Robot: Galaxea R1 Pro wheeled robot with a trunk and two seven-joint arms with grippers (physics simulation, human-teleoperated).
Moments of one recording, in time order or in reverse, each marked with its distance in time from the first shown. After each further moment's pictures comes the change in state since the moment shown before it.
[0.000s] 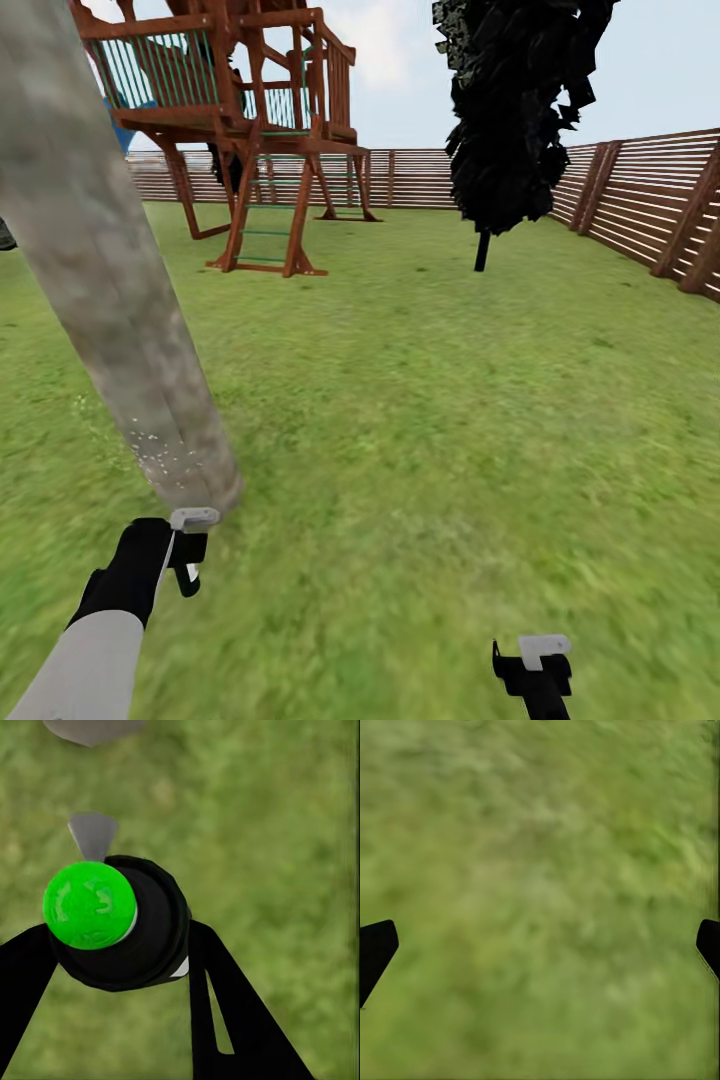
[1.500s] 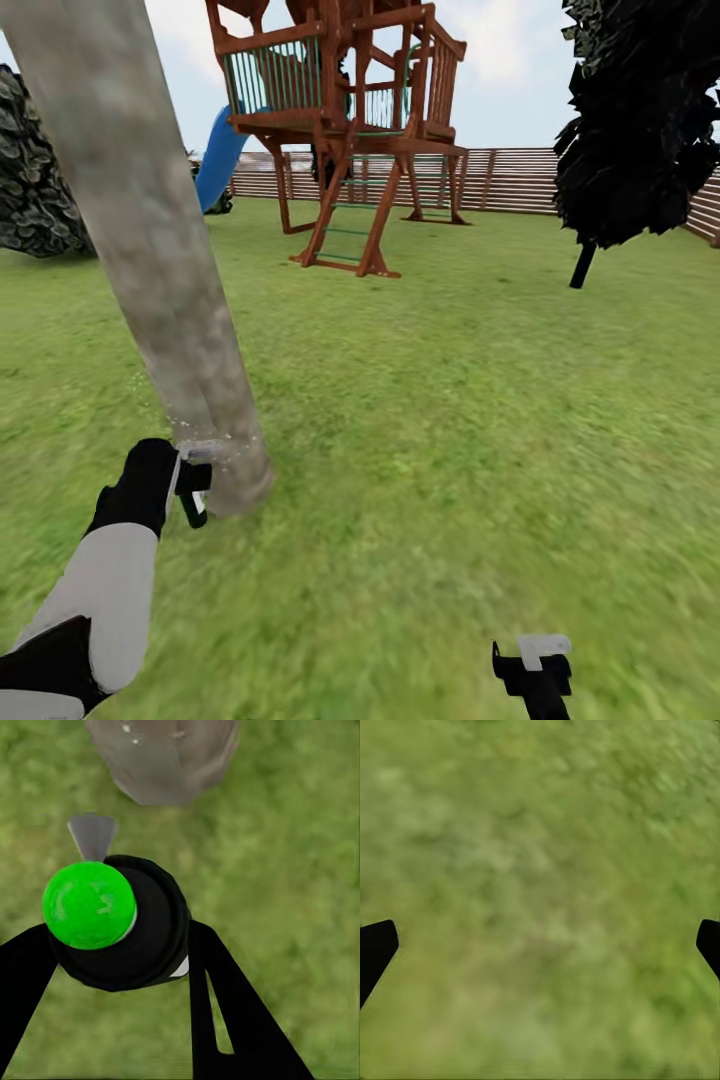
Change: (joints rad) left arm -0.248 -0.002 -0.003 0.010 -0.010 0.167 0.026; right arm 0.000 0.000 0.000 0.000 0.000 0.000 0.002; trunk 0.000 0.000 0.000
